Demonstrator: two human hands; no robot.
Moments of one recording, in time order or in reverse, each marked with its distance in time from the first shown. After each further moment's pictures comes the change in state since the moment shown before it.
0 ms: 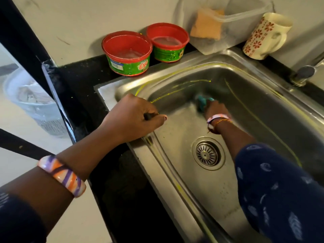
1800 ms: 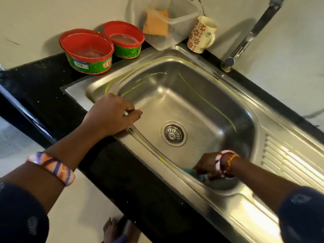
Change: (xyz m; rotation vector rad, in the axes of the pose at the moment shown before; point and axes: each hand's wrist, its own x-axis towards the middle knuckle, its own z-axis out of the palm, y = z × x) left_hand -0.002 -0.006 -0.002 -0.075 -0.129 0.020; right_hand -0.188 0.069 -0.026 -0.214 -0.808 0.217
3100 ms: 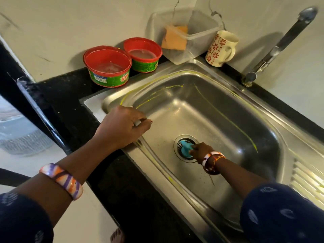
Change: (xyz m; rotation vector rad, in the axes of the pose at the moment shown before) left_hand -0.001 0.007 -0.001 0.016 0.079 -0.105; right_hand 0.065 -0.040 -0.034 0.274 0.377 -0.150
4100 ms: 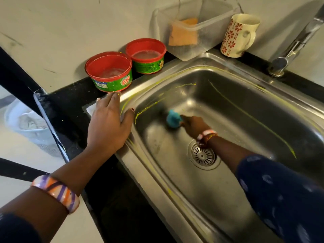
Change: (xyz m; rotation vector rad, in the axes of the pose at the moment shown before) left_hand 0.005 0.008 0.000 0.323 0.229 -0.348; right_hand 0.088 -0.049 -0.010 0.003 0.262 -0.565
